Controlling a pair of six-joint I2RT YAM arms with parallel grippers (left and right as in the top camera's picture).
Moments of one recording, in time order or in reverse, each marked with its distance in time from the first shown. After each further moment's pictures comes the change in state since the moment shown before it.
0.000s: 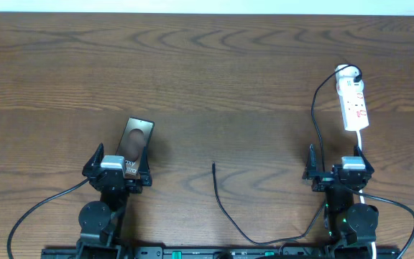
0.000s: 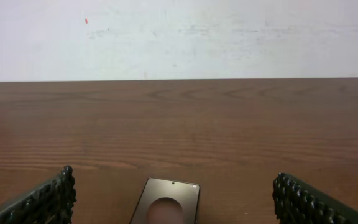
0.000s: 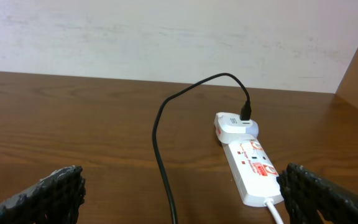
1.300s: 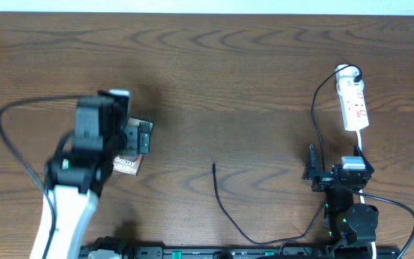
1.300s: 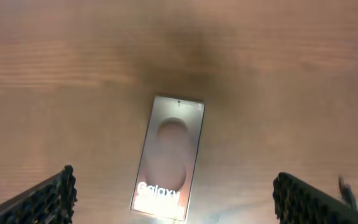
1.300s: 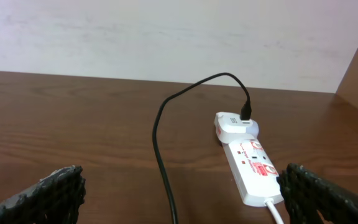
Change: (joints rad) left arm 0.000 1.071 0.976 -0.727 -0.004 0.012; right arm 0.000 0.001 0.000 0.000 0.000 0.000
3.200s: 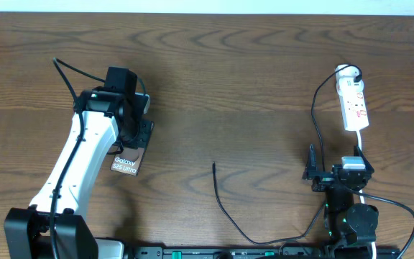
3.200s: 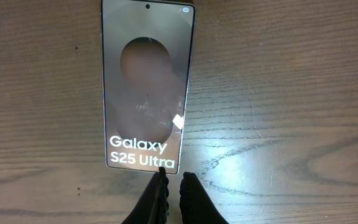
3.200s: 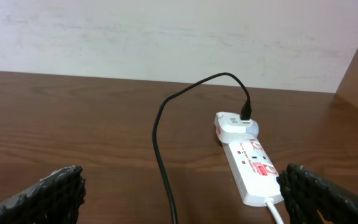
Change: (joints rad) left arm 0.000 0.452 0.186 -0.254 0.050 0.059; right arm 0.000 0.000 0.000 0.000 0.000 0.000
